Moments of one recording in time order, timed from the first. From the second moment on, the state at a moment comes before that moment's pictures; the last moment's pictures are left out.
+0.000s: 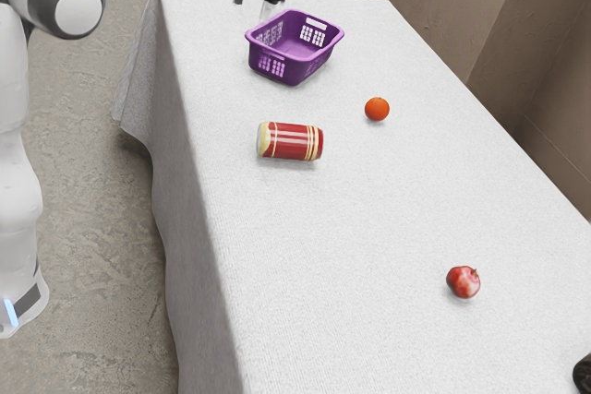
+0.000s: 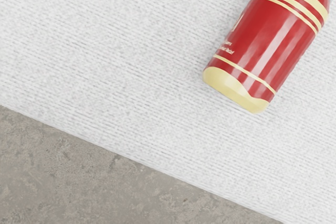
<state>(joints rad) 0.34 0.05 0.19 -1.29 -0.08 1.23 0.08</state>
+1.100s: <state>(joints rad) -0.34 0.34 0.01 -1.02 -0.06 1.45 0.31</state>
